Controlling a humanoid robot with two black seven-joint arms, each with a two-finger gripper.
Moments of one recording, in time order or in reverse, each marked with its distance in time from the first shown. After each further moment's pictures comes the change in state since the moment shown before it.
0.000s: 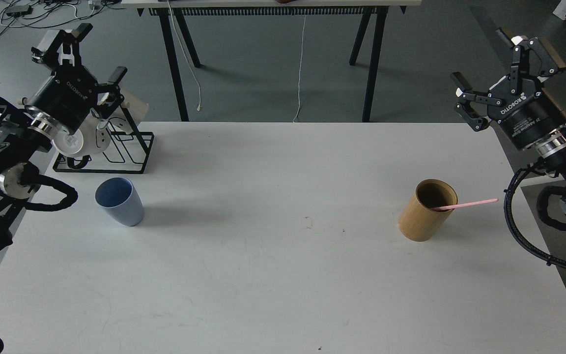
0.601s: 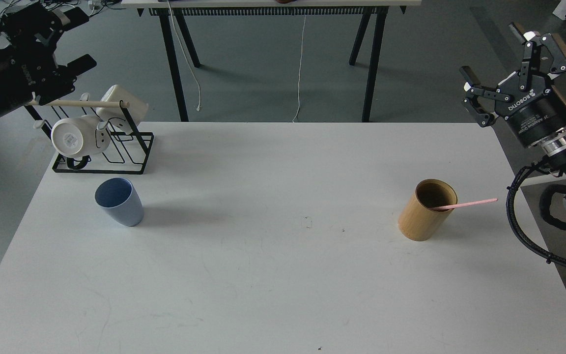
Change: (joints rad) left arm -0.169 0.541 0.309 -0.413 0.652 0.000 0.000; right arm -0.030 0.000 0.061 -0.009 0.000 0.000 0.000
